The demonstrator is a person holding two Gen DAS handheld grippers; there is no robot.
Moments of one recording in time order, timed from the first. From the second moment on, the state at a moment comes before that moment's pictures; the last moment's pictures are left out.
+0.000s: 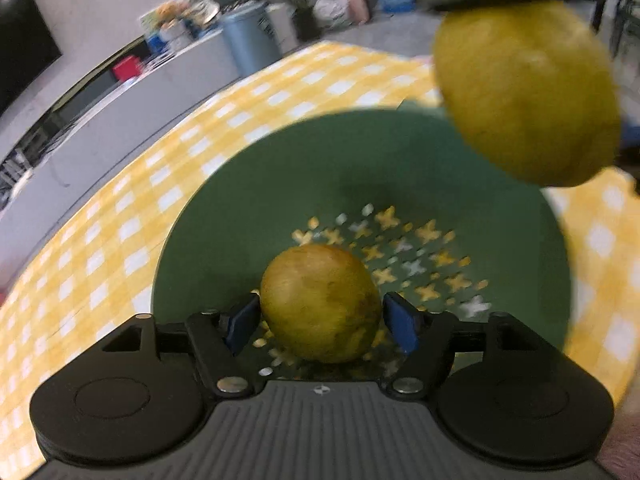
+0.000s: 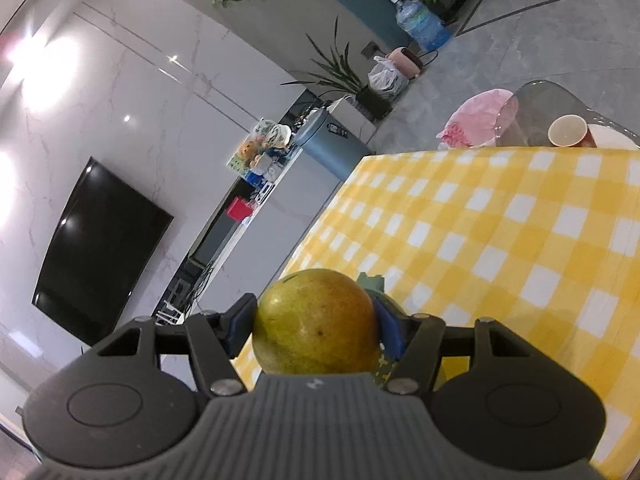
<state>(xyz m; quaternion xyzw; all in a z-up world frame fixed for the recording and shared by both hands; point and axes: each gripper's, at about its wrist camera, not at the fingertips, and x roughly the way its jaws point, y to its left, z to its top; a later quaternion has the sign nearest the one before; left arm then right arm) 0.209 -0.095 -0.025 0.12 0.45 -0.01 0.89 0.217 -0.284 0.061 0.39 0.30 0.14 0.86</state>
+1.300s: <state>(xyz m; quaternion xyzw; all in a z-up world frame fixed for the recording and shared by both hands) 0.070 0.086 -0.025 -0.26 0.30 -0.01 0.92 0.209 -0.156 0.035 -0.13 0.44 0.18 0.87</state>
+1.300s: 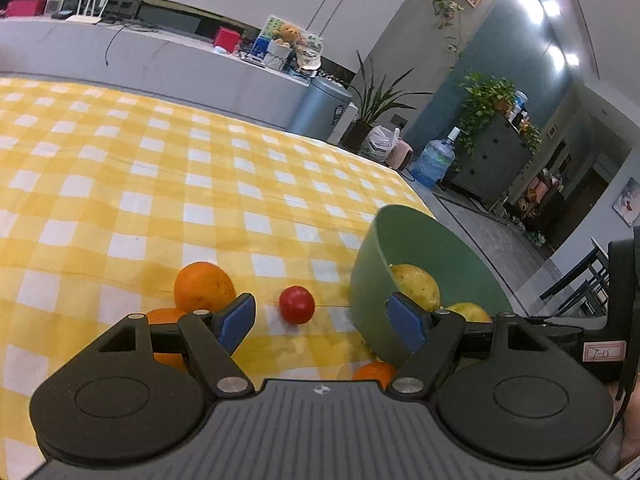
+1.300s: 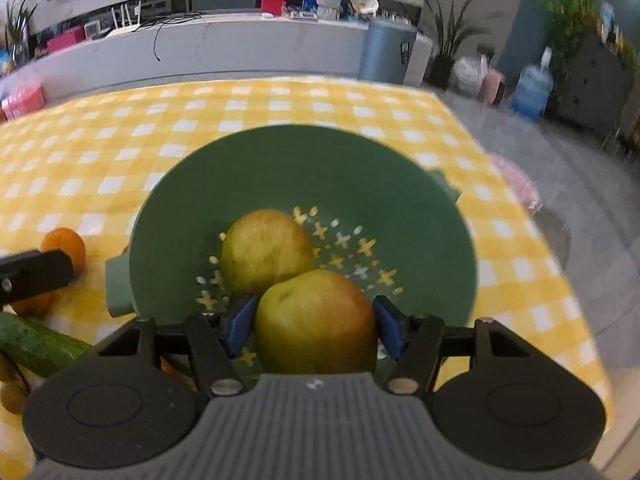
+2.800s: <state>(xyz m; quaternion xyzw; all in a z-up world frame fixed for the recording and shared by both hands) 0.047 0.118 -0.024 -0.32 0.31 0.03 0.90 0.229 -0.162 0.039 0.10 0.39 0.24 0.88</state>
